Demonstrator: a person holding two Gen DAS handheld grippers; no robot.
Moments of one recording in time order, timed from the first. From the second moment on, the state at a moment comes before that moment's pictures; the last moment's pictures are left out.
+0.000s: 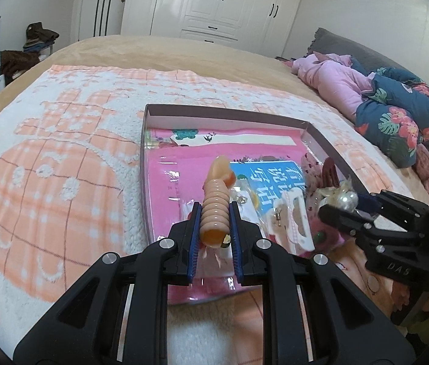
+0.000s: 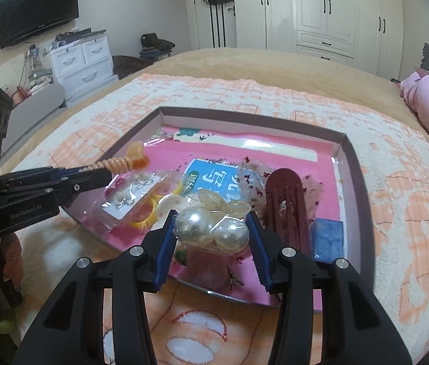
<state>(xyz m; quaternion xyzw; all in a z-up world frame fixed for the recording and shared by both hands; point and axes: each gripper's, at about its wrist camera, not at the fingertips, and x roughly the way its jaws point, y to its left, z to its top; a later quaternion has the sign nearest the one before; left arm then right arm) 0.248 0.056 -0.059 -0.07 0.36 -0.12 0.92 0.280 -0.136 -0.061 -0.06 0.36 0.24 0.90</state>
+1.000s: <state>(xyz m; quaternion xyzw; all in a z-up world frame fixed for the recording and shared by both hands) 0.176 0.051 -0.027 -0.06 0.31 -0.09 0.94 0.193 -0.191 -0.017 -0.02 0.26 0.21 0.94</state>
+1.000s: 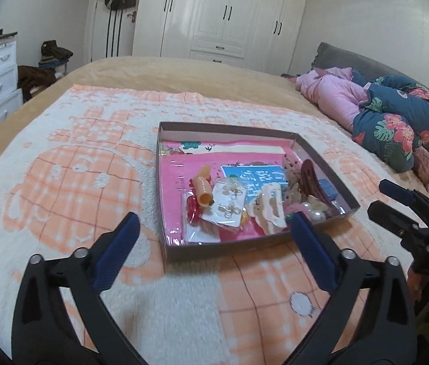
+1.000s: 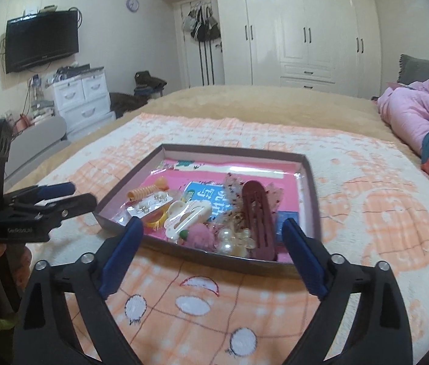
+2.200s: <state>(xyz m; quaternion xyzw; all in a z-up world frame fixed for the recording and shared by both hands) 0.074 0.015 -0.034 -0.02 0.22 -0.04 0.98 0.080 -0.235 -0.041 0.00 0.15 0.11 0.98</state>
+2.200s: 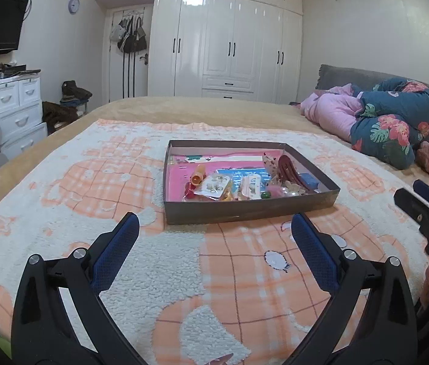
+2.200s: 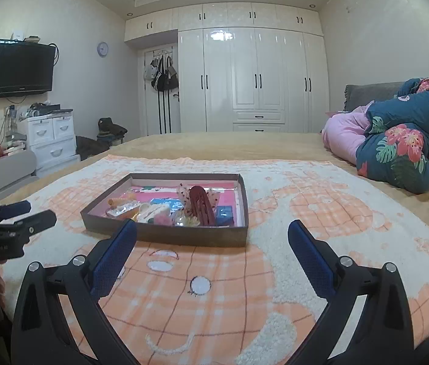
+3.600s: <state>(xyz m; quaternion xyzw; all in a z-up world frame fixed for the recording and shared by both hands) 0.072 0.013 -0.035 -0.03 0.21 -0.04 0.98 0.080 -0.233 -0.043 0.00 0.14 0.11 0.98</state>
